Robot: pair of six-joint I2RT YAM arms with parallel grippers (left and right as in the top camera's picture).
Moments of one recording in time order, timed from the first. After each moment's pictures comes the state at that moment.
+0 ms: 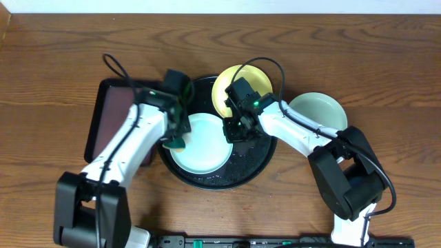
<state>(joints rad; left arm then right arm) -0.25 1.62 1.18 -0.96 -0.11 -0.51 0.63 2.00 1.32 -0.63 -0.30 0.48</state>
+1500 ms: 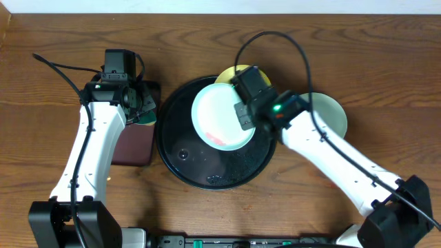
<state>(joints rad) 0.00 1.54 1.25 -0.89 -0.09 -0.44 0.70 1.68 1.39 -0.81 0.28 0.27</state>
